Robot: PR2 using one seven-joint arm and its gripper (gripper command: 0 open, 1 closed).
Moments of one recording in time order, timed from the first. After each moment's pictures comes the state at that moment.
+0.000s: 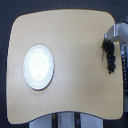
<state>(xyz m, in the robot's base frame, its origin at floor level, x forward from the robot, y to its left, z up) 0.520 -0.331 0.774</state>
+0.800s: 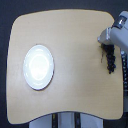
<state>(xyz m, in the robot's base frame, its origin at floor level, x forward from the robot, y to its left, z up) 0.519 -0.297 0.743</state>
